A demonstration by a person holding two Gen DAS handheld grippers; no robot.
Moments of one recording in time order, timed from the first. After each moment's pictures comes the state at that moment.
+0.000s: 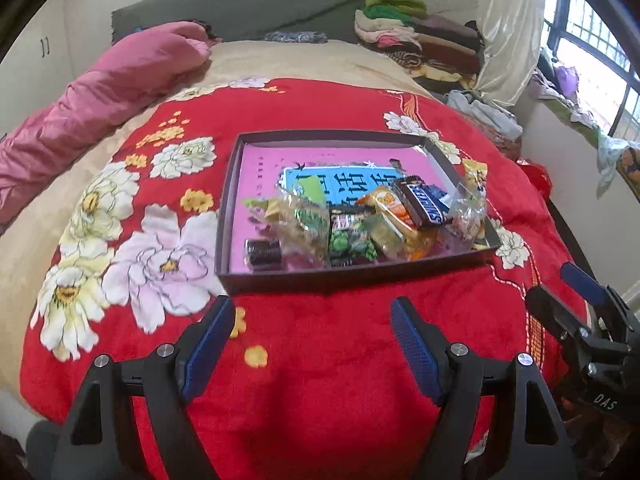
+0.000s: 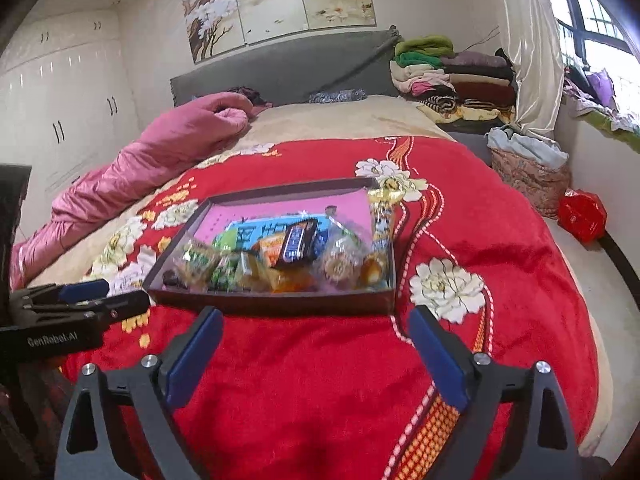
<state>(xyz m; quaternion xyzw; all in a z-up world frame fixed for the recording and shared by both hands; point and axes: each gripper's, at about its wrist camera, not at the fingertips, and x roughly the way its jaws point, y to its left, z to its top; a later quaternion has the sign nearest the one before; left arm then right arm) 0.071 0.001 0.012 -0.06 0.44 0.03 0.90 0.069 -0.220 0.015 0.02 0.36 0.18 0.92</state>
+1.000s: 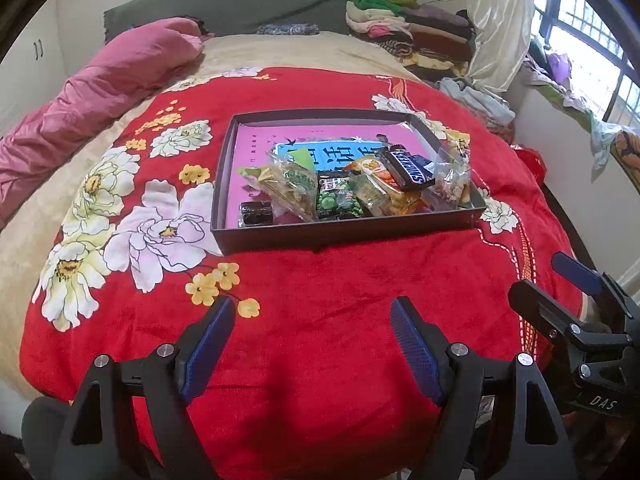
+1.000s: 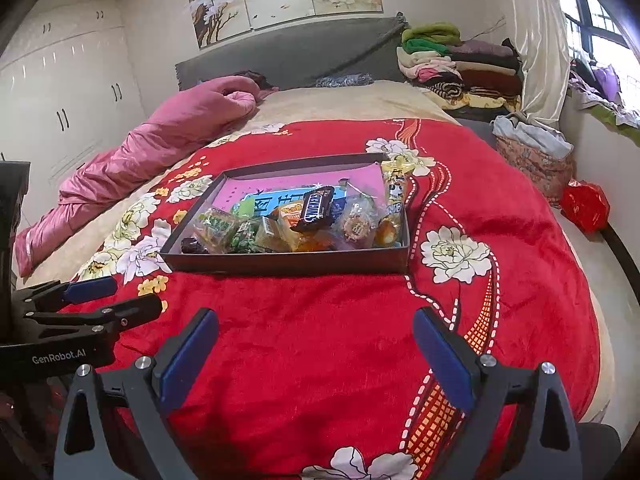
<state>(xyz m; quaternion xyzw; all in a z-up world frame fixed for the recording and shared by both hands) 0.042 -0.011 0.007 -0.05 0.45 0.01 0.89 0.041 -0.211 0.012 0.01 0.38 0.19 0.91</state>
